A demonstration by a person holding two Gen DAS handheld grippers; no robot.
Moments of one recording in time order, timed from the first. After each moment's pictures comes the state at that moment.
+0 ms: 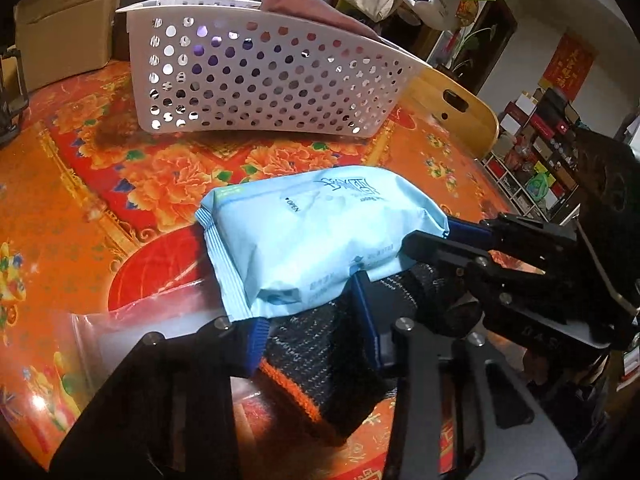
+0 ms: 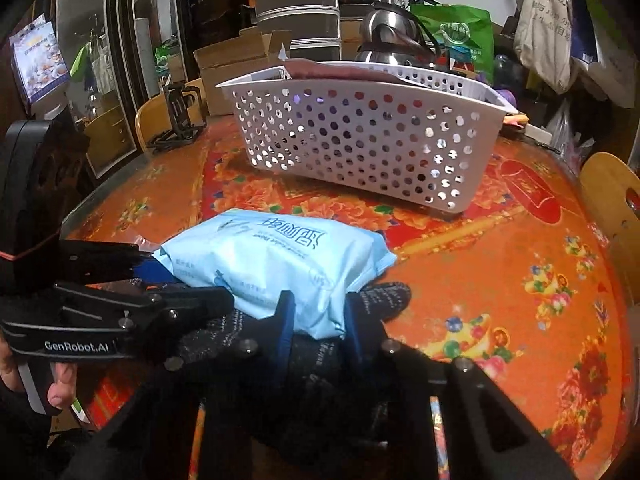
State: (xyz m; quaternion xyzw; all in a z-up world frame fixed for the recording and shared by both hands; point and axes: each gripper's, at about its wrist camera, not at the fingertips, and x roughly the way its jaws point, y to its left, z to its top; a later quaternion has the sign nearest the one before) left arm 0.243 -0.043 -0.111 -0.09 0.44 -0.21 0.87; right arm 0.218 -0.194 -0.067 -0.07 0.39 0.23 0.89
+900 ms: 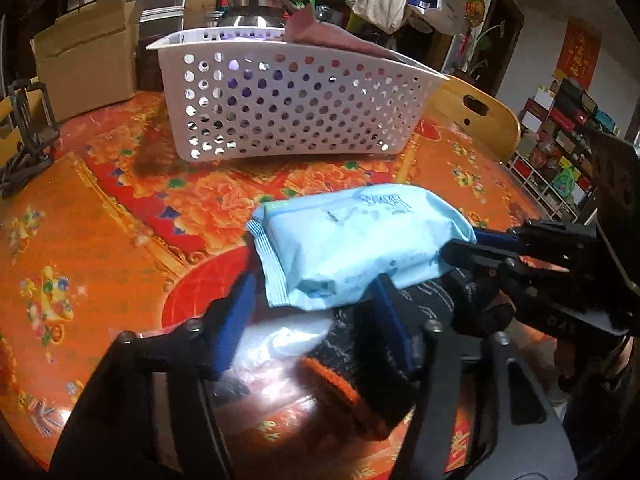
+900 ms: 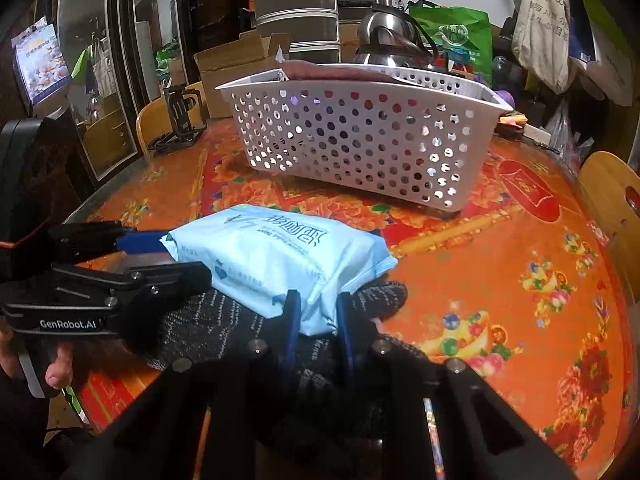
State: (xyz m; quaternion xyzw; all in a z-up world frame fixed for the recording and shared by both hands) left arm 0.236 -0.031 -0.098 -0.05 0.41 -0.16 0.90; right arm 0.215 -0.199 -0.068 -0.07 0.39 0.23 0.89
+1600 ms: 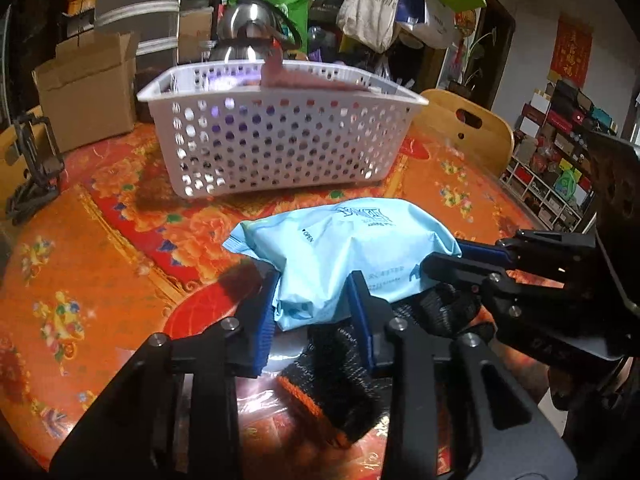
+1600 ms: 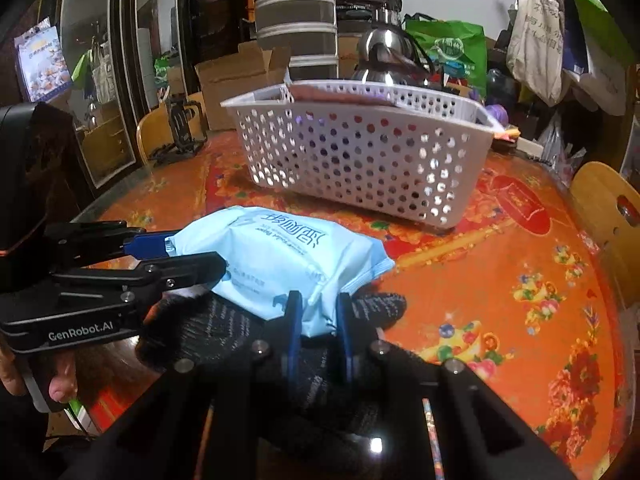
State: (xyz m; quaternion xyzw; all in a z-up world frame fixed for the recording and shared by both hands) left arm 0.223 -0.043 -0.069 -0.03 0.37 -0.16 0.92; right arm 0.206 -0.196 -0.056 -0.07 0.37 0.22 0.90
